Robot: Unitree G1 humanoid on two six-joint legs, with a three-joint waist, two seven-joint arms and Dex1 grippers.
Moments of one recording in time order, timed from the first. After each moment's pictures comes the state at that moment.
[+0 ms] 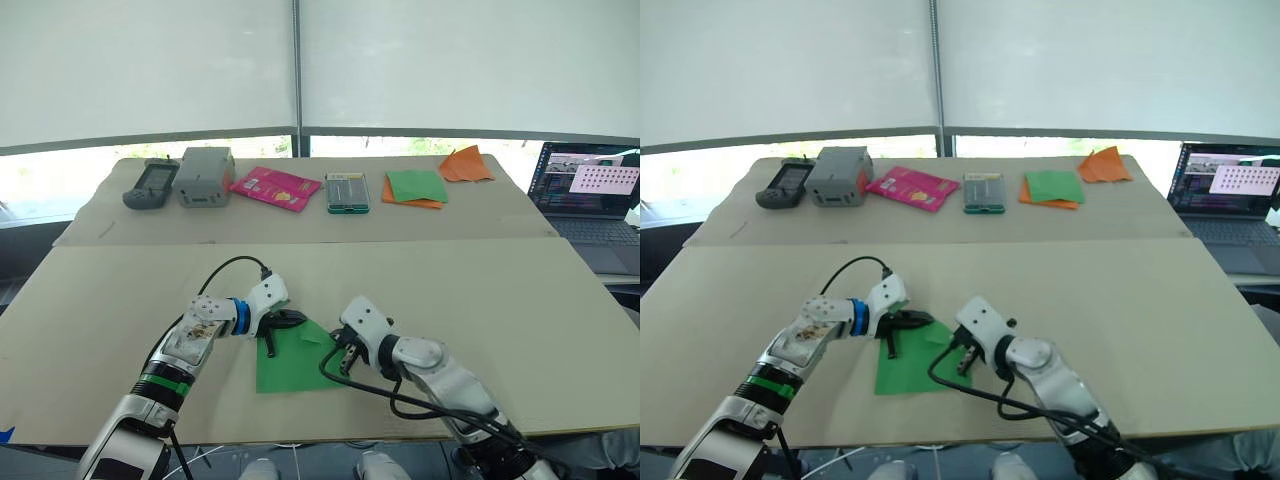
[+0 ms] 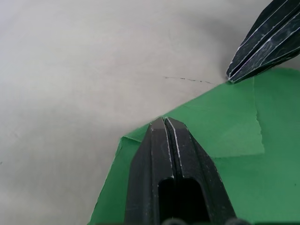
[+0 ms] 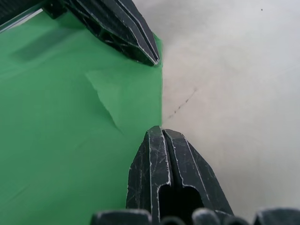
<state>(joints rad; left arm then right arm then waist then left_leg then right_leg) -0.47 0.49 -0.29 0.32 -0.10 0.23 -1.03 -0.20 -0.35 0.41 -0.34 0.01 0.77 0.53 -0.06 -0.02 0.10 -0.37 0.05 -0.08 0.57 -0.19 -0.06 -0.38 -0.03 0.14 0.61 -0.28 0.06</state>
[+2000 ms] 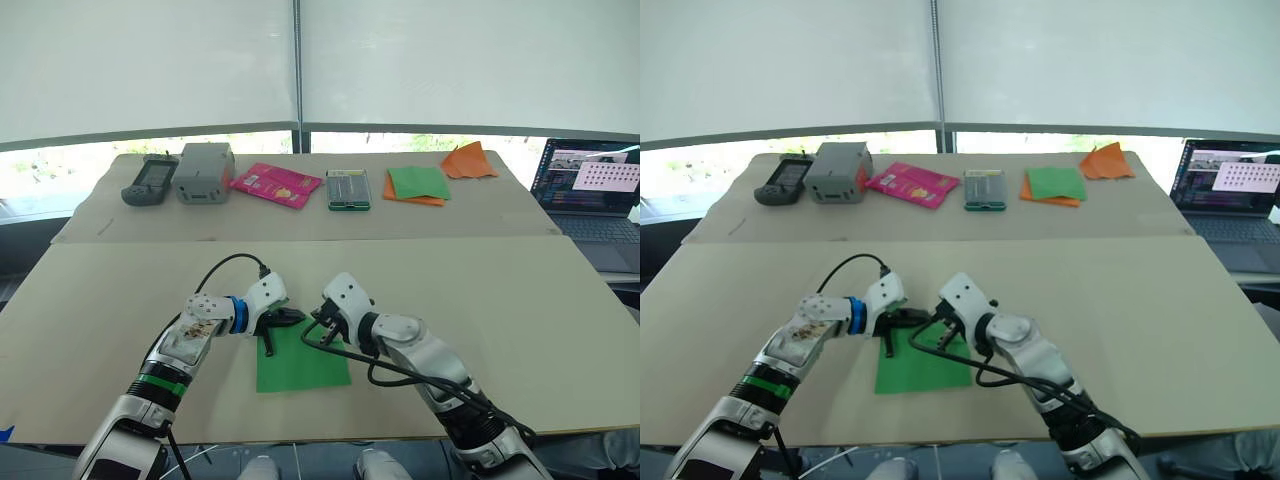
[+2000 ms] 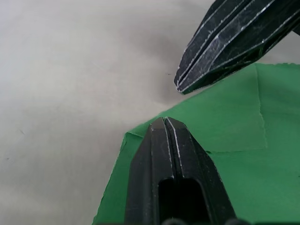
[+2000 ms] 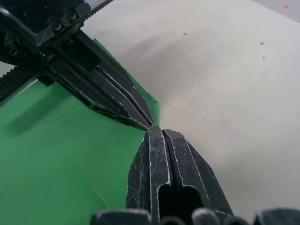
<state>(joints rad) -0.47 0.50 -0.28 0.29 -0.10 0.22 -1.03 -0.39 -0.21 0.41 -0.19 0.05 0.76 0.50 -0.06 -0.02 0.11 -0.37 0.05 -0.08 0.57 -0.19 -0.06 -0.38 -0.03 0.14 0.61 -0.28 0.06</state>
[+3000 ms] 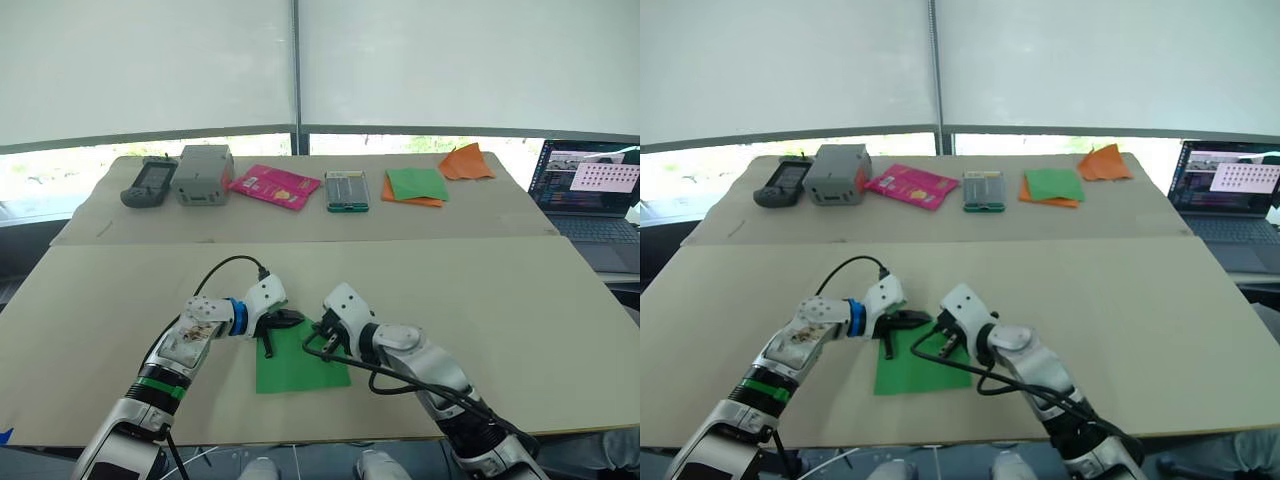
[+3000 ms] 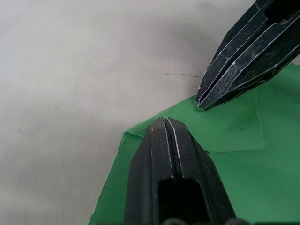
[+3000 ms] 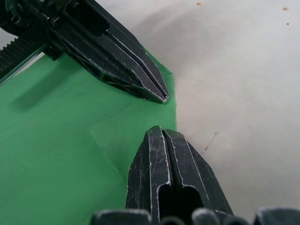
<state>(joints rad) -0.45 0.51 -0.28 0.28 -0.10 0.23 -1.03 -0.34 -0.24 0.43 -0.19 0.06 0.80 0.52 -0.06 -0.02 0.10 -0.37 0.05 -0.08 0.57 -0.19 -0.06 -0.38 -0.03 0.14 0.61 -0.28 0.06</state>
